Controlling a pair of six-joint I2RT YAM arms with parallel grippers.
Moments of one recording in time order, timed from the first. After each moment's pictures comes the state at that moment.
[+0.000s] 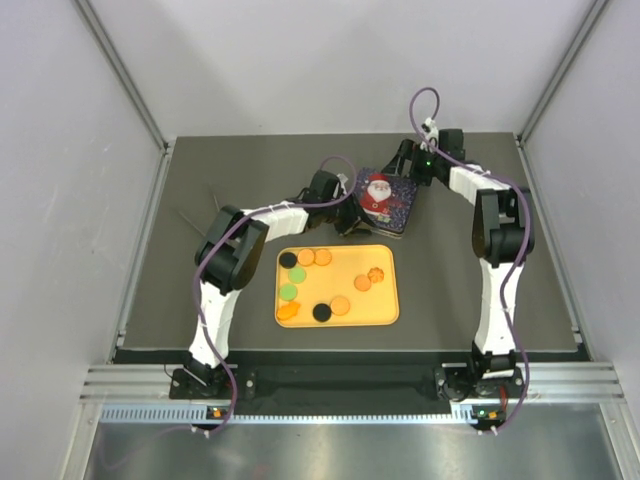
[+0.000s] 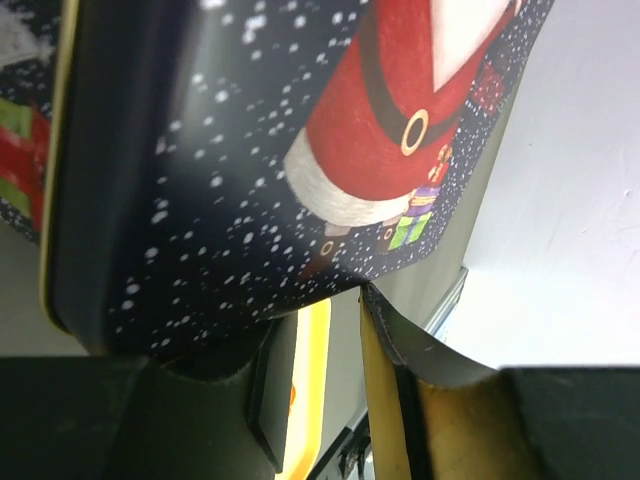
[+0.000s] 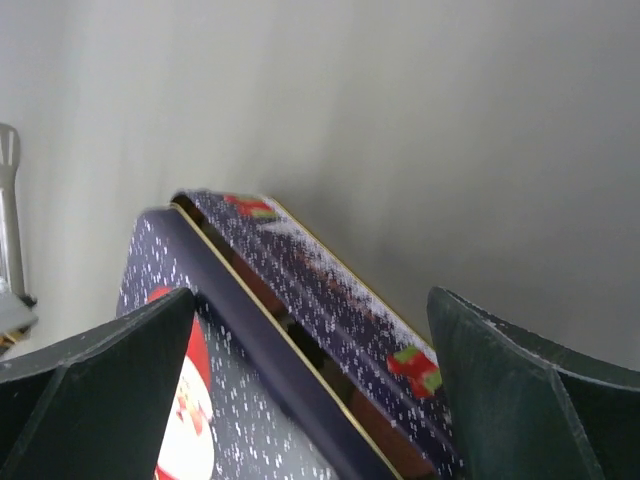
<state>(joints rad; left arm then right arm) -0.57 2.18 1.46 0.04 0.53 -1.03 0.09 2.29 1.73 -0.10 -0.59 0.37</state>
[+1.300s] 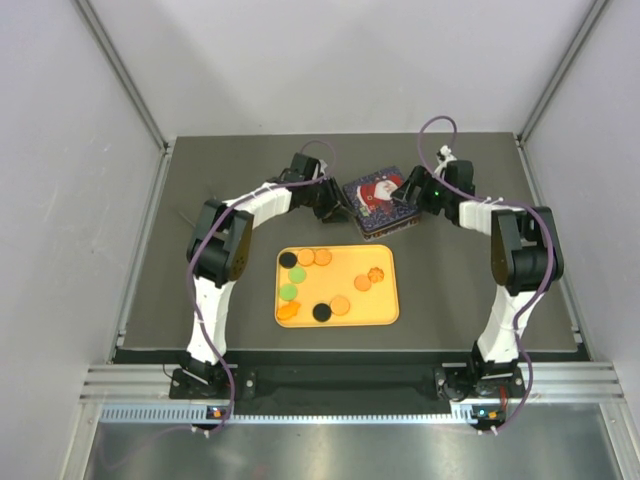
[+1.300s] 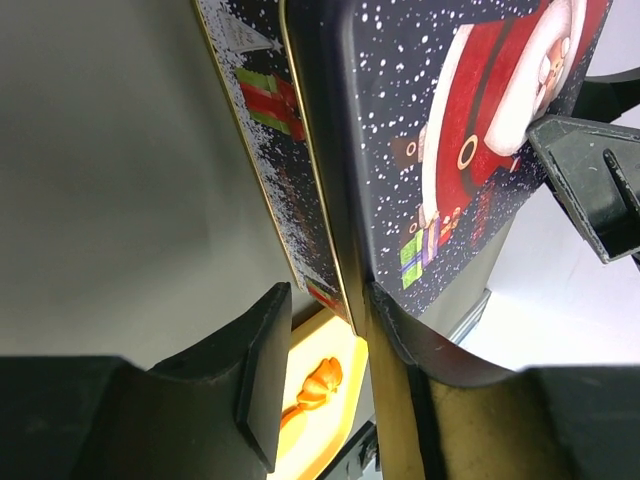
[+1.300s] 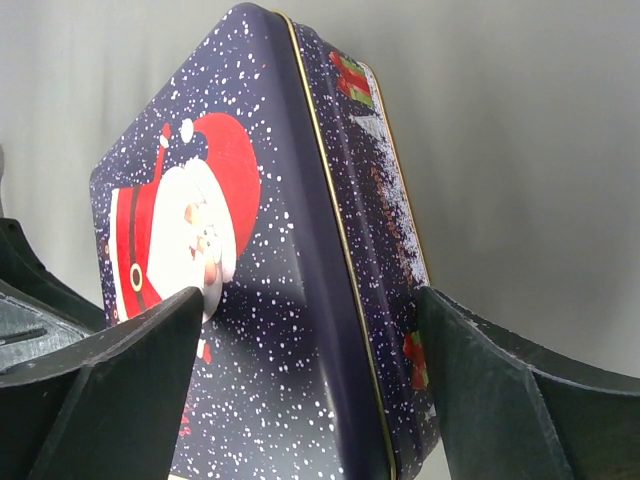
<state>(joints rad) -0.44 2.20 1.61 -0.23 0.55 -0.89 0.10 1.93 1.12 0.21 -0.43 0.50</state>
